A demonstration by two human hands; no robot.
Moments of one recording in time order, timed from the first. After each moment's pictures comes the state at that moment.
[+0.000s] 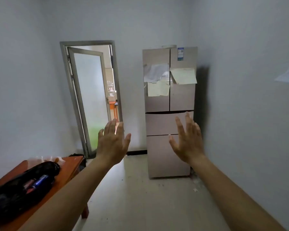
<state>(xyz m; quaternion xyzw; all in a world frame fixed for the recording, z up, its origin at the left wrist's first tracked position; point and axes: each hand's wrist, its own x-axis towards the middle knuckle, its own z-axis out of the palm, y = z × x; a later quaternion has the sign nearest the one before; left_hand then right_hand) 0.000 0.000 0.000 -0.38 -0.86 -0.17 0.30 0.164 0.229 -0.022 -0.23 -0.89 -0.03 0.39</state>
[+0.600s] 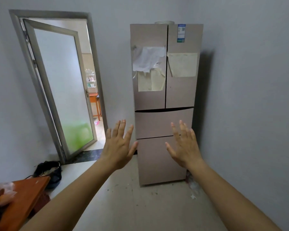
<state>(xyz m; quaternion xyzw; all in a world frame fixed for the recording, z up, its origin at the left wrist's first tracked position) -0.263 0.229 -0.053 -0.48 -0.84 -0.10 0.24 -0.090 0.435 -0.088 -0.29 -0.92 -0.03 0.27</state>
